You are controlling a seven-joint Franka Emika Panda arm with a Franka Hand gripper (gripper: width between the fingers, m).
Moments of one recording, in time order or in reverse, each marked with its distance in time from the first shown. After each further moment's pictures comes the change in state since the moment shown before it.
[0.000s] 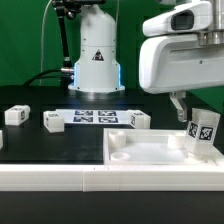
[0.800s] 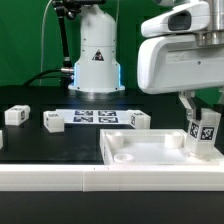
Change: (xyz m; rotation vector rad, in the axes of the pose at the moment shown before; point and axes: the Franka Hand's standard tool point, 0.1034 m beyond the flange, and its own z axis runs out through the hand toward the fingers) arm 0.001 0.001 -0.001 0.002 0.003 0.100
